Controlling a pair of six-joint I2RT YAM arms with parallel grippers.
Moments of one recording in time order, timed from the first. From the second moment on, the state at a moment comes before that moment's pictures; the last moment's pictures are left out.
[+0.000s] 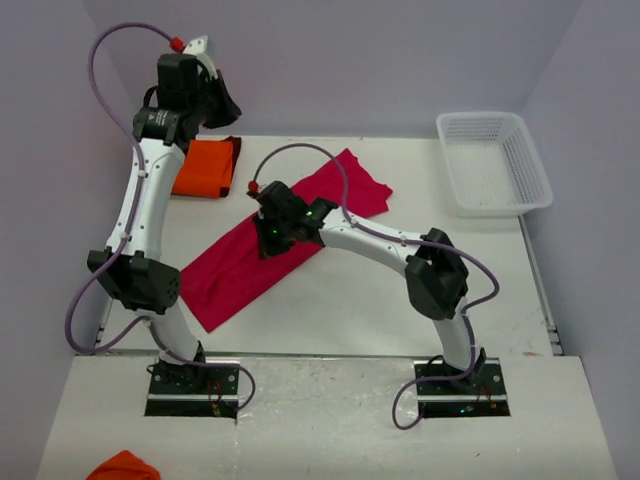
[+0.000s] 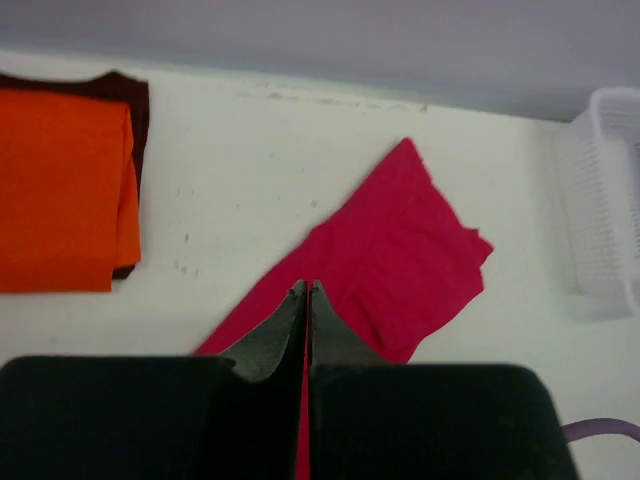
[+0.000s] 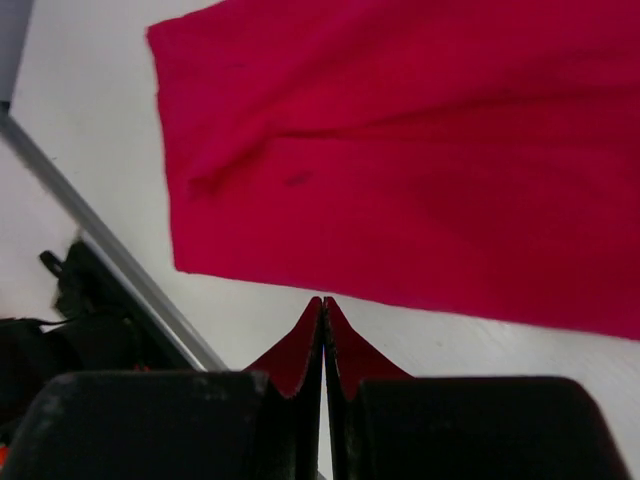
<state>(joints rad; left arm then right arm) -0.15 1.81 2.15 -0.74 0.15 -0.35 0.96 2.04 1.74 -0.57 -0.13 0.51</state>
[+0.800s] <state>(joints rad) -0.16 1.71 1.80 -0.86 0.07 -0.32 1.03 2.36 1.89 -0.50 -0.44 0.51</state>
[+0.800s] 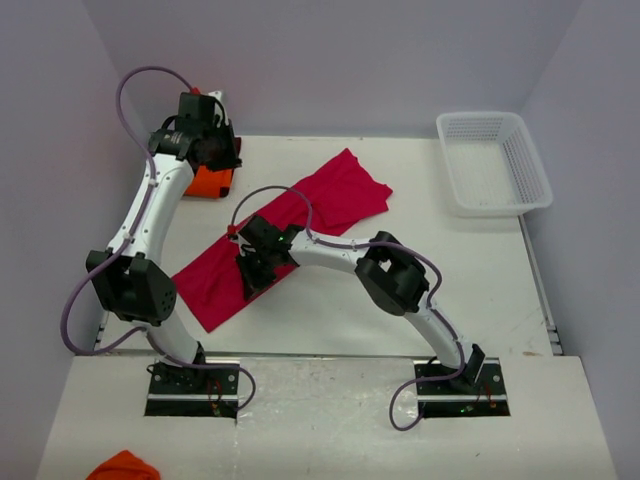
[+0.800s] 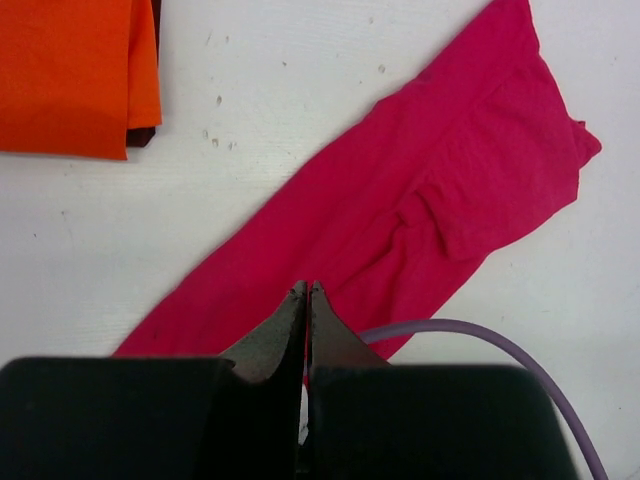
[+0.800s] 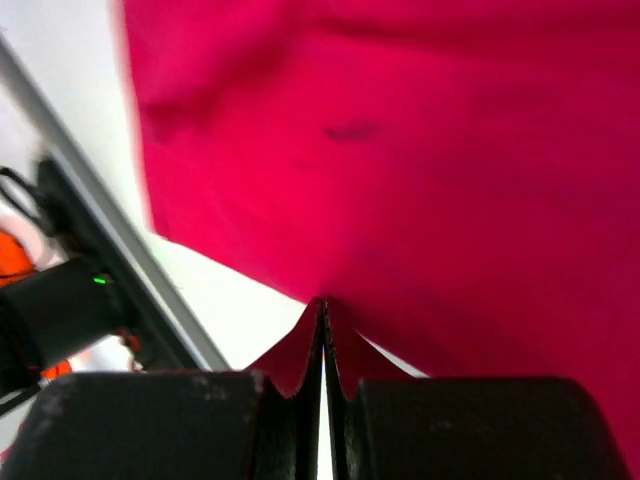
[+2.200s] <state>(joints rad) -0.33 1.66 1.45 -0.74 0.21 -0.31 0.85 1.50 0.68 -0.26 0.16 1.42</state>
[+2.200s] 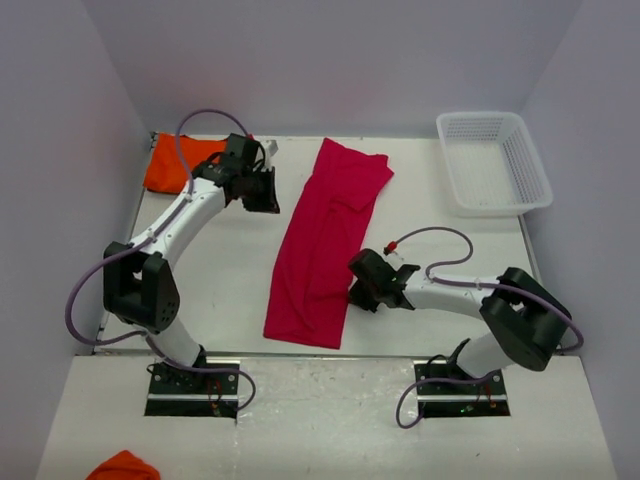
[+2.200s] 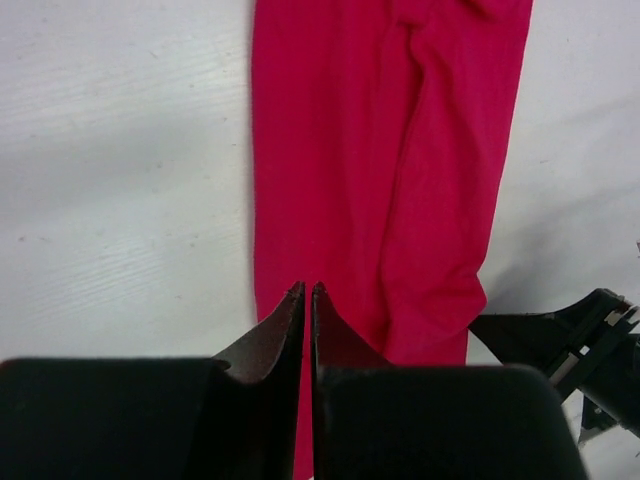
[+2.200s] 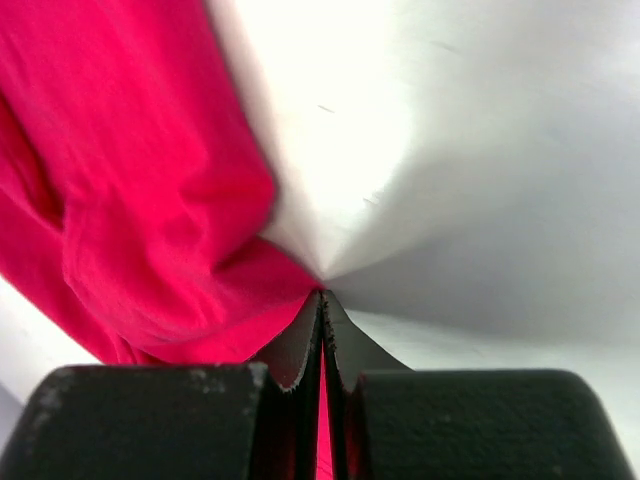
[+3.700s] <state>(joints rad) -0.44 2.40 2.11 -0.73 0.24 -0.14 0.95 1.07 0.78 -0.71 0.30 0.97</state>
